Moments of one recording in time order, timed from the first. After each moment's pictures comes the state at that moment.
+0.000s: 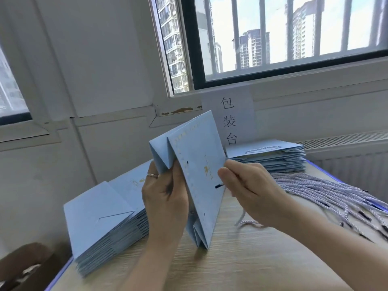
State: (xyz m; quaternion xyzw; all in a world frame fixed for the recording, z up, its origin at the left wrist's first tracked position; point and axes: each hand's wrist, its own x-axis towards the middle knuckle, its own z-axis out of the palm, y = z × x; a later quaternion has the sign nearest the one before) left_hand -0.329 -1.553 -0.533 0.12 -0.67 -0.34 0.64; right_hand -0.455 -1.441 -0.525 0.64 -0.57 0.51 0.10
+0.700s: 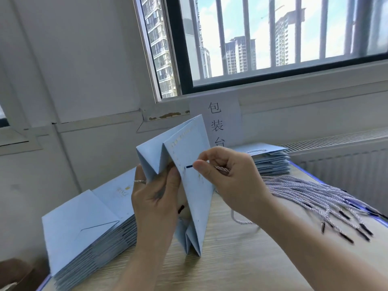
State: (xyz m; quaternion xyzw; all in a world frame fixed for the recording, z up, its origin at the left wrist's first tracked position) left_hand -0.333 -1.550 -0.532 0.09 -0.67 -0.40 0.61; right_hand -0.445 -1.450 -0.508 0.55 -0.52 0.65 0.04
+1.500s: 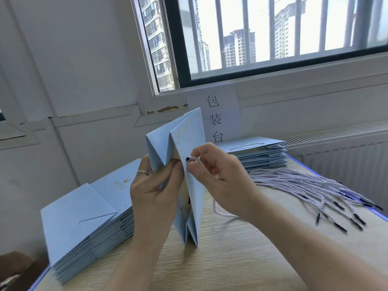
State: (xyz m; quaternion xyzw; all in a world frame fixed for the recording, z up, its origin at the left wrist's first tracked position) left_hand -0.327 -1.533 -0.523 0.05 -0.66 -0.43 0.61; right_hand -0.446 -1.456 -0.522 0.60 -0.54 0.59 0.06
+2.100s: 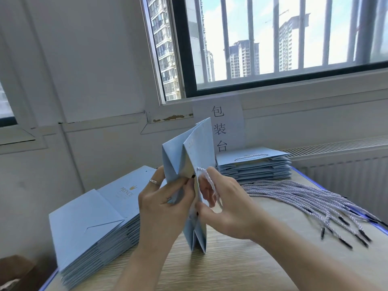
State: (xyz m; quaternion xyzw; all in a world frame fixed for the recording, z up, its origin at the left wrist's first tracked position) left_hand -0.331 -1.558 -0.535 0.07 -0.74 -0.19 0.64; right_hand -0.445 -1.451 -0.532 0.65 -0.58 0.48 0.10
